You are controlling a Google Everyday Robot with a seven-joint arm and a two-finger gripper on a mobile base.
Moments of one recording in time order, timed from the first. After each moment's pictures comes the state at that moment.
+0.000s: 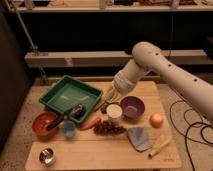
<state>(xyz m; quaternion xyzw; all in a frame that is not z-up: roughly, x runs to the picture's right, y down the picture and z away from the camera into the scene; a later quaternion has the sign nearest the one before) 0.025 0.039 0.655 -0.28 -0.38 -0.19 0.86</state>
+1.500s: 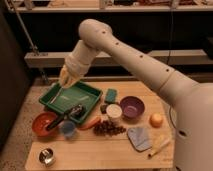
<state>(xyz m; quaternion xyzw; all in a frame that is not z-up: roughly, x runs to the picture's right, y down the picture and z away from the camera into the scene) -0.198 -0.031 0.615 -0.19 -0.44 -0.36 0.80</state>
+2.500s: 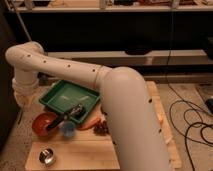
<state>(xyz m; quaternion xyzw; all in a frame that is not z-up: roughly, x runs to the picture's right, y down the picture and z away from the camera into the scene) -0.373 0.054 0.668 -0.22 -0.40 -0.50 0.74</state>
